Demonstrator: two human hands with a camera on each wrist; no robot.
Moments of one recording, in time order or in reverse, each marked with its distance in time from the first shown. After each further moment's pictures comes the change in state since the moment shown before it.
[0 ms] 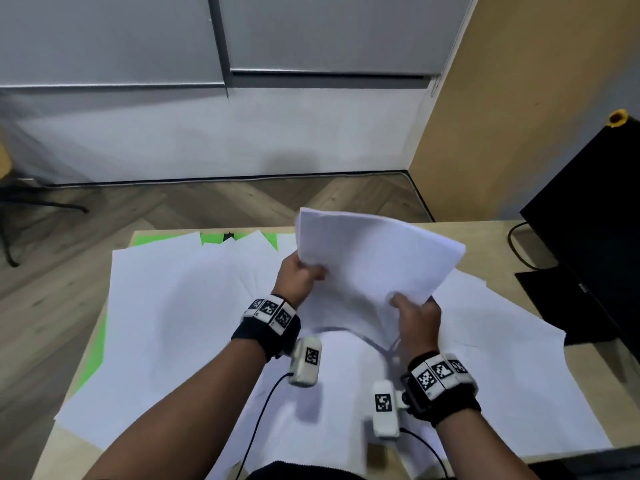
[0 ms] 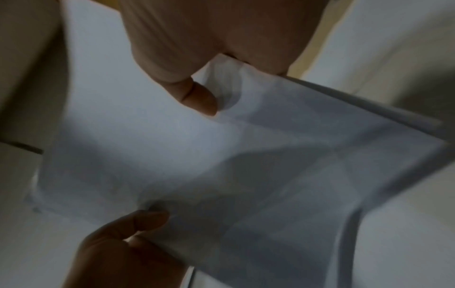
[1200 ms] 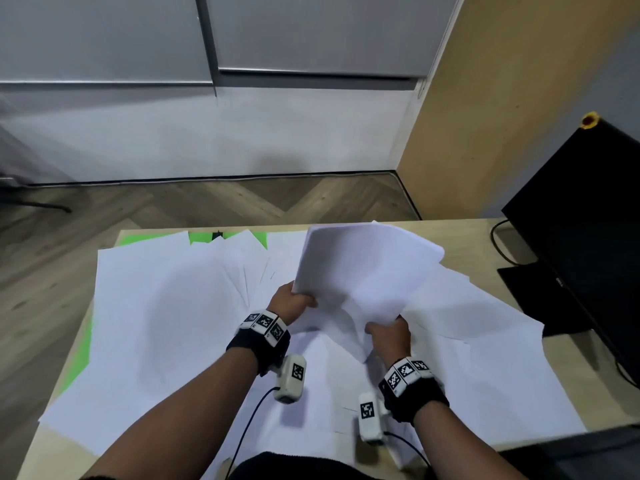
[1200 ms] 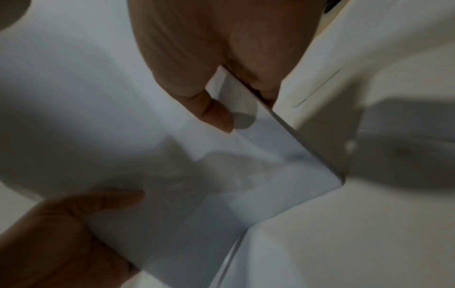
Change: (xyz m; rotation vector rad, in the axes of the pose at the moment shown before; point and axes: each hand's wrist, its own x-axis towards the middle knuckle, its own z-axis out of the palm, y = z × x) left_hand -0.014 -0.040 -0.001 0.289 -0.112 -0.274; right_hand -0.008 0.038 -0.012 -0.483 -0.050 0.212
